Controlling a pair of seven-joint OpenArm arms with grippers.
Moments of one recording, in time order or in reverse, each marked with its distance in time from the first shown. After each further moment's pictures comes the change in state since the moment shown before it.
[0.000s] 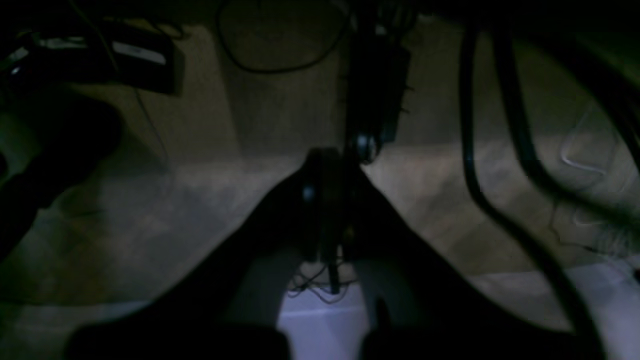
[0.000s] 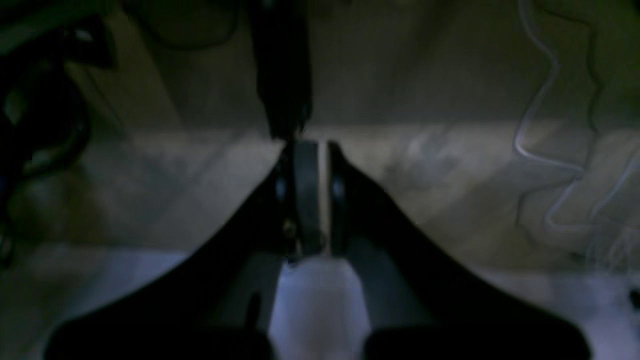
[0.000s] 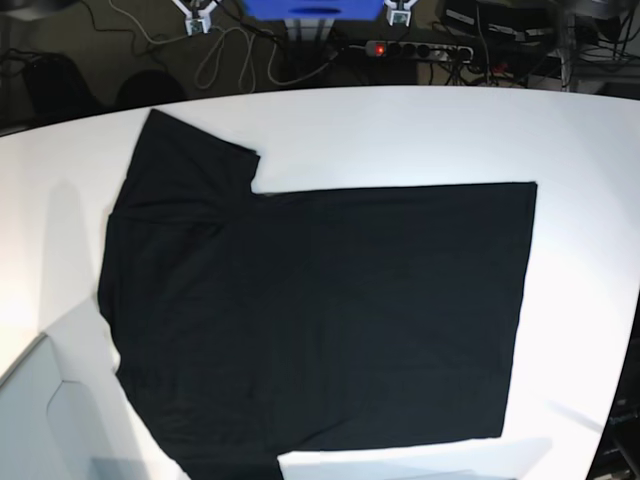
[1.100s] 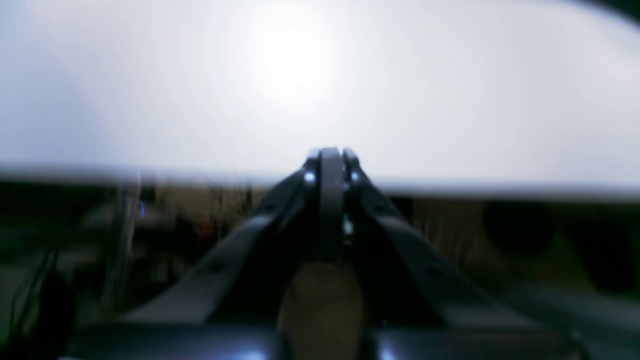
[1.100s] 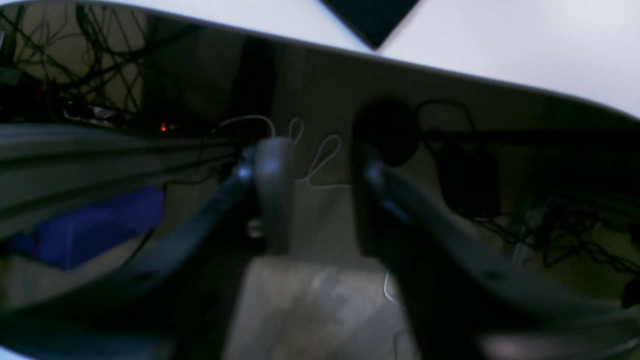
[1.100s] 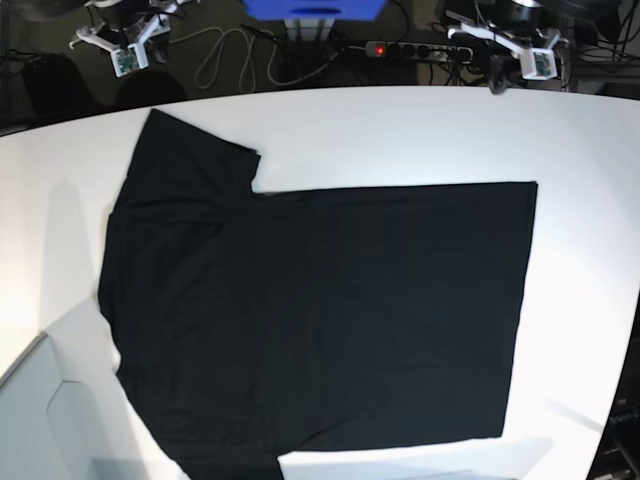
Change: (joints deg) left arm 31.4 -13.0 -16.6 75.9 -21.0 -0.1 0.5; right arm -27.1 10.1 9.7 67.7 0.2 0.4 -9.0
